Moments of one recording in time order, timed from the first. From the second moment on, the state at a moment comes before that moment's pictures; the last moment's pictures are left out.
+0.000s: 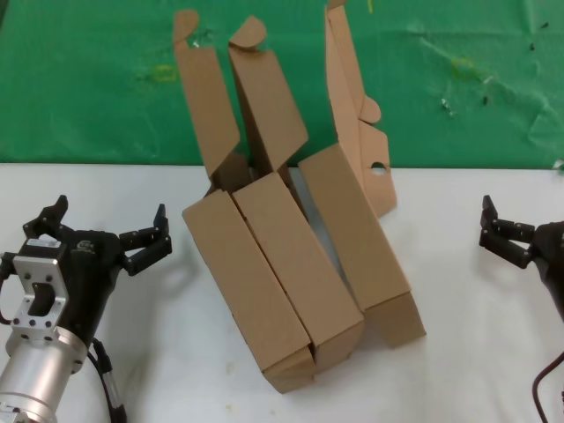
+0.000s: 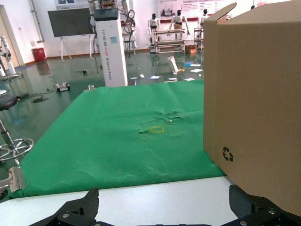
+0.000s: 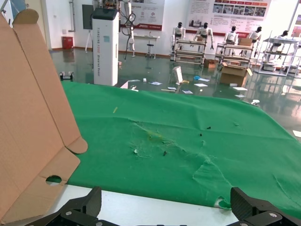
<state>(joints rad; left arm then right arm) 0.00 -0.30 1.60 -1.60 -1.80 0.00 0.00 0.02 0.30 -1.60 1.61 1.76 -0.03 0.02</state>
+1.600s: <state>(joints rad) 0.00 -0.30 1.60 -1.60 -1.80 0.00 0.00 -0.08 0.51 -1.37 1.66 2.06 -0.58 0.00</state>
